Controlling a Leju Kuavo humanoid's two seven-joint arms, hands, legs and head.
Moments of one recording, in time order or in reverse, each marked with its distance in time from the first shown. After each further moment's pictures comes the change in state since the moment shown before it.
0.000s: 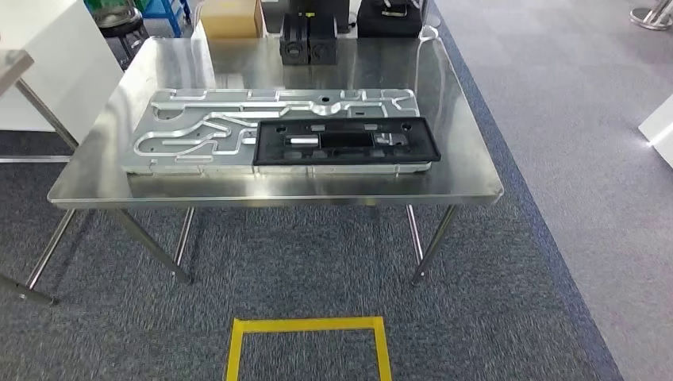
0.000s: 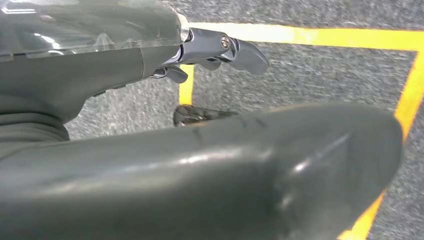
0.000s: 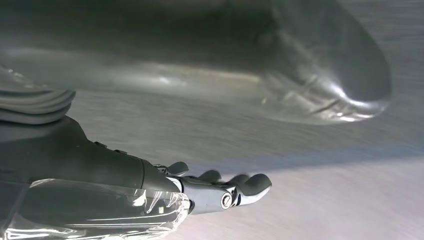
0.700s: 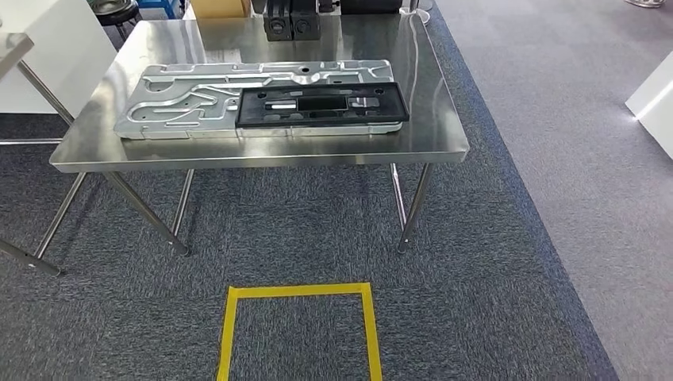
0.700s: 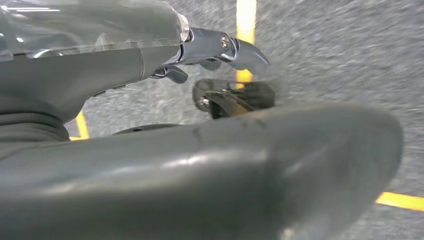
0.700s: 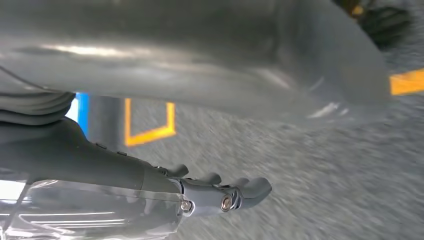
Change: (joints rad) left arm -0.003 -0.027 -0.061 0.000 -0.002 -0.009 0.062; right arm -0.052 0.031 -0.008 0.310 0.116 0.357 0.490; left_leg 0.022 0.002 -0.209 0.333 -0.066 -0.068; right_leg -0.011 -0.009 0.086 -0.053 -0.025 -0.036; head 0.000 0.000
